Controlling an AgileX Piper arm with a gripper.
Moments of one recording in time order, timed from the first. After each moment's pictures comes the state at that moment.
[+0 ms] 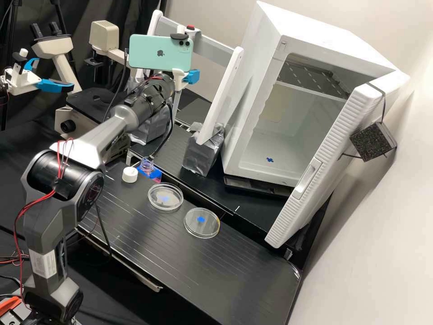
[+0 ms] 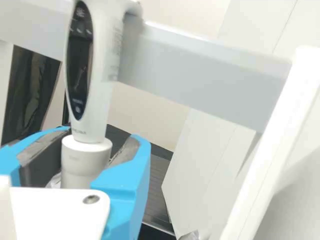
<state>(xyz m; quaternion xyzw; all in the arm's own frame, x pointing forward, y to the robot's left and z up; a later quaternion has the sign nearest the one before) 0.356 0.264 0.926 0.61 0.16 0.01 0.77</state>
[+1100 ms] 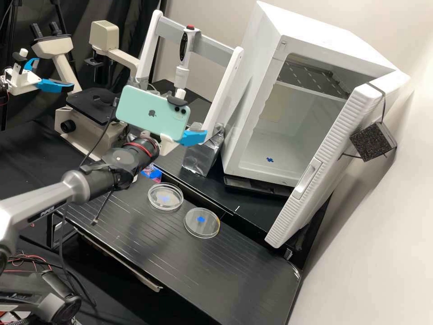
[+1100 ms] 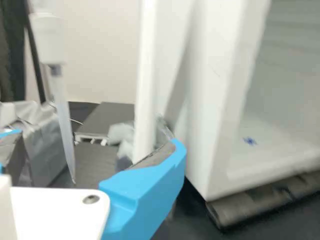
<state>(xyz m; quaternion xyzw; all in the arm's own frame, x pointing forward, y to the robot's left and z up) 0.213 0.146 0.932 0.70 0.07 -0.02 0.71</state>
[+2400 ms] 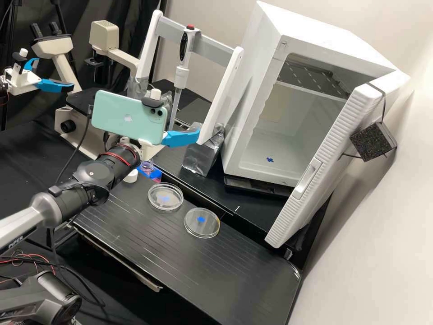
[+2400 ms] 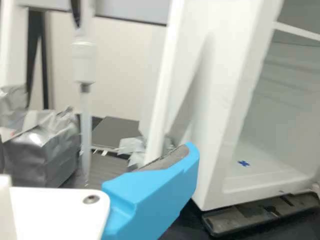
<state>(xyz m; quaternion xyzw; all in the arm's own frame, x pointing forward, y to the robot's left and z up) 0.175 0.164 0.932 0.67 0.08 0.03 0.74</state>
